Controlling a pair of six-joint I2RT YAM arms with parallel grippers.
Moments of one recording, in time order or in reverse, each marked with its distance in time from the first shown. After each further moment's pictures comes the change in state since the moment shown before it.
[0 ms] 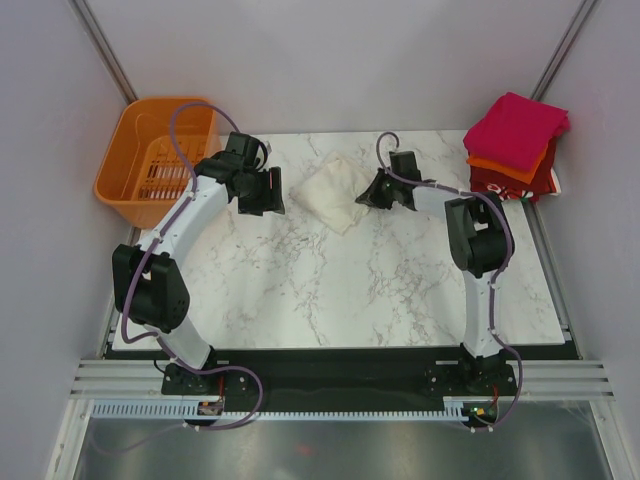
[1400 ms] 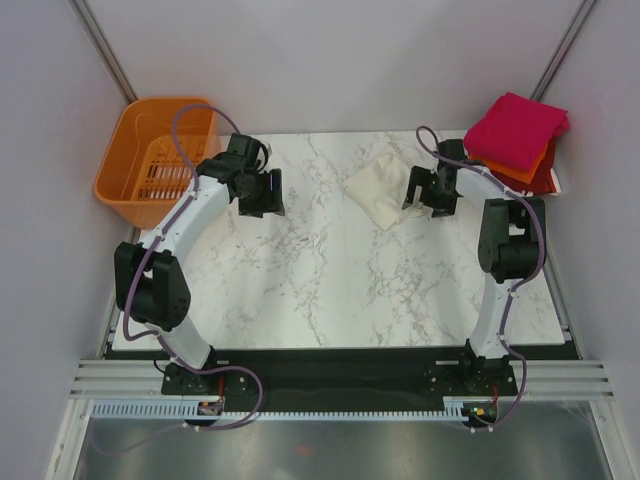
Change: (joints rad) left arm 0.000 0.013 -0.006 0.000 0.000 0.000; right arm -0.221 -0.092 0.177 -0.642 0.156 -0.452
